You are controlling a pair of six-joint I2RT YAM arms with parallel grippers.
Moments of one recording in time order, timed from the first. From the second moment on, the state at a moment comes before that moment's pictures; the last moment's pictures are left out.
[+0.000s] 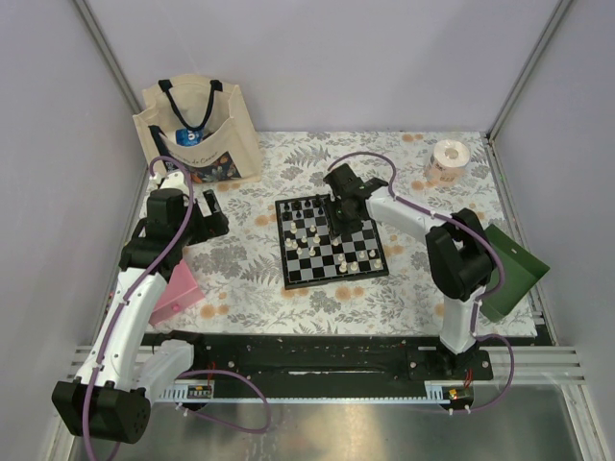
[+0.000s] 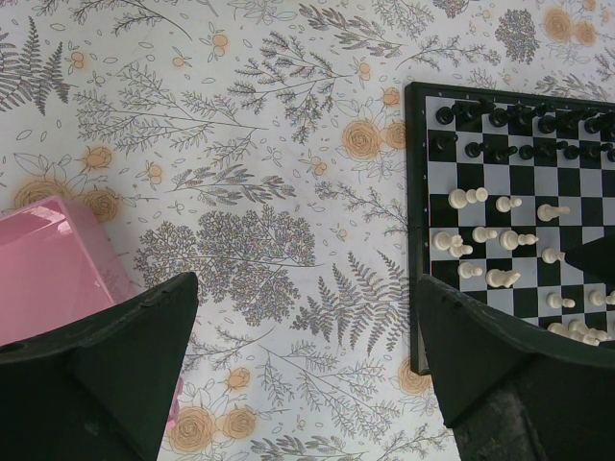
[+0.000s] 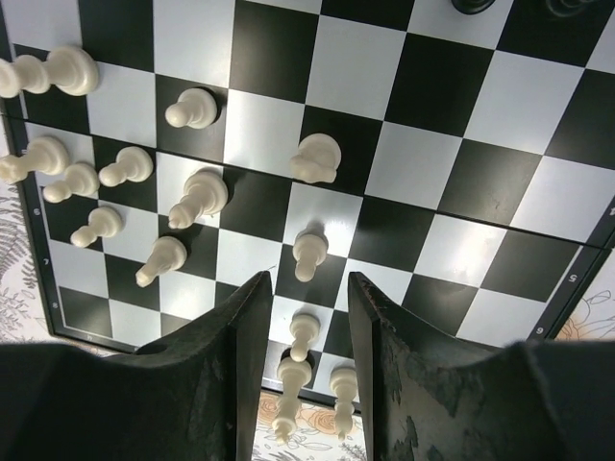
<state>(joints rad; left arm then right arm) -0.12 0.92 0.92 -0.63 -0.04 -0.36 0.62 1.91 1.45 -0.63 -0.02 0.33</state>
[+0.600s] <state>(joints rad) -0.12 0.92 0.92 -0.63 -0.04 -0.36 0.62 1.96 1.45 -0.63 -0.02 0.33</state>
